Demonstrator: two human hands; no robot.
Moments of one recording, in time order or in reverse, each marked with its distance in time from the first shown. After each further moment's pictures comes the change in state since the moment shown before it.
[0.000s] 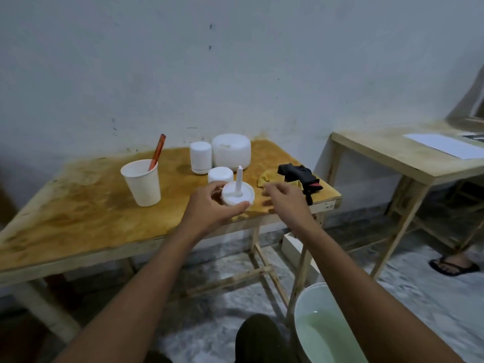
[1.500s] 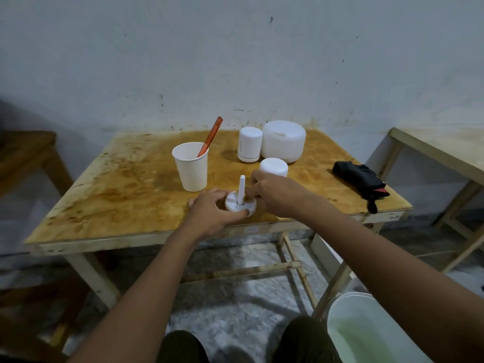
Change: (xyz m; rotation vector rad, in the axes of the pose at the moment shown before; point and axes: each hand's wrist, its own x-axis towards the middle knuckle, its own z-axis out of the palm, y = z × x) left_hand -0.002 -0.083 -0.067 0.302 -0.040 -0.194; right_hand 0.041 -0.038 0.107 -1.222 -0.619 -0.798
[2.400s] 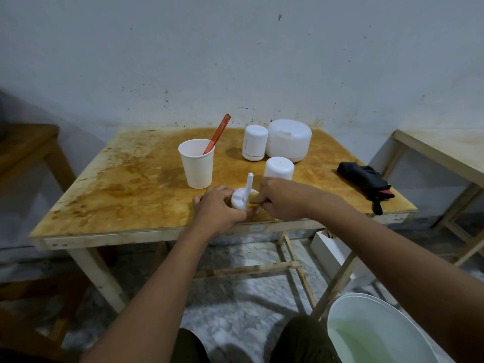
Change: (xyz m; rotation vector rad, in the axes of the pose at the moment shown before) left_hand 0.001 0.005 0.005 0.038 0.090 -0.028; right_hand -0.006 -0.008 -0.012 0.174 -0.184 0.026
